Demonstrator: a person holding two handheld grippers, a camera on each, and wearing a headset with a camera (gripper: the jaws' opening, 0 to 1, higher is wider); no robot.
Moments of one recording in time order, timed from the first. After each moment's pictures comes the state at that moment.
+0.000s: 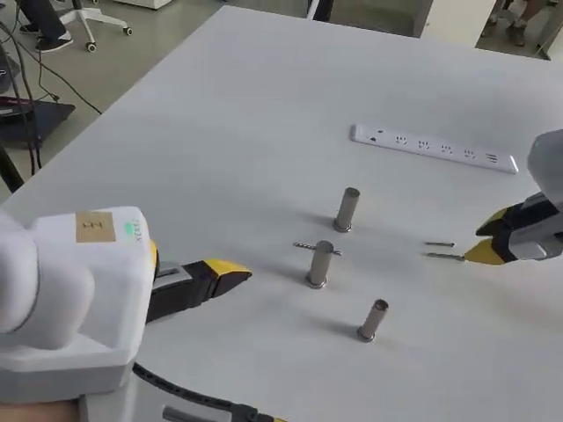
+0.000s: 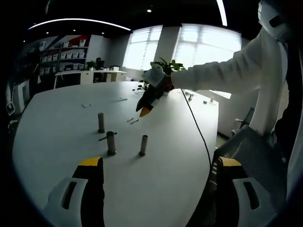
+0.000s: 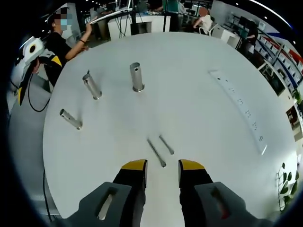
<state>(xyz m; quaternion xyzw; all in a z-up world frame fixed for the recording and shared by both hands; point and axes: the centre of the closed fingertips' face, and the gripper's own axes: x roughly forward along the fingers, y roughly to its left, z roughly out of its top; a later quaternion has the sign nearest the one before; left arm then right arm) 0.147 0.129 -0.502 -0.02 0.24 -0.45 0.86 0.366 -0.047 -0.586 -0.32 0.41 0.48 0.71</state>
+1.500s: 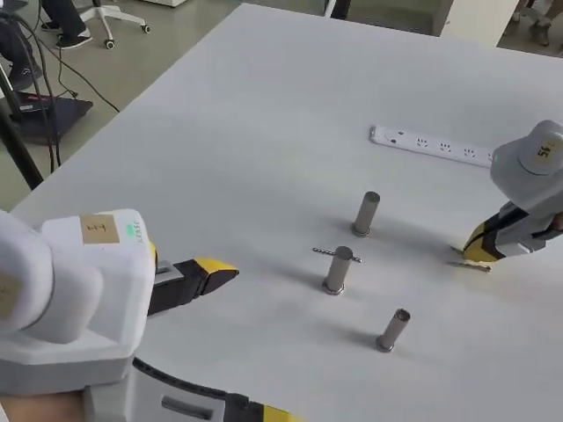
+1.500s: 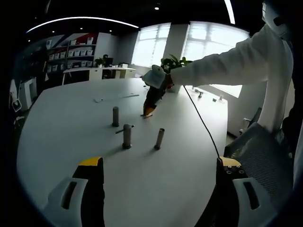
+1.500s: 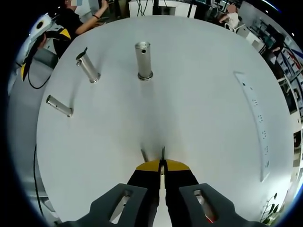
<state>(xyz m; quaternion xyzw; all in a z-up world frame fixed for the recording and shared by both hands) 0.160 0.154 -0.515 -0.01 0.25 -0.41 0.88 0.373 -0.033 -0.613 -0.41 0.42 0.51 0.63</state>
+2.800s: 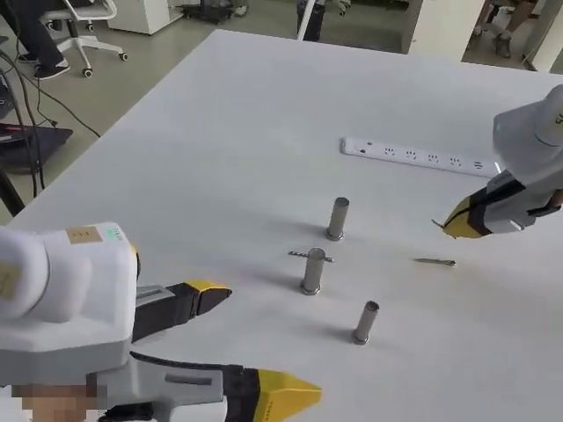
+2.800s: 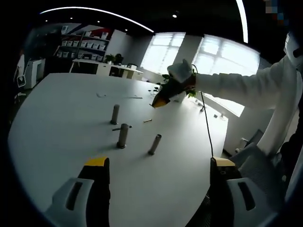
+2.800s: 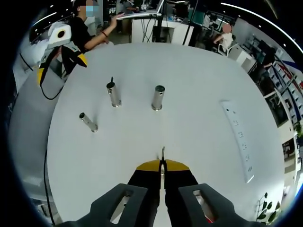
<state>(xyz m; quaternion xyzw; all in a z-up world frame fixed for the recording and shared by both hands) 0.162 0.146 -0.512 -0.10 0.26 -0.39 0.88 0.352 -0.028 -0.540 -0.38 0.33 0.53 0.68</state>
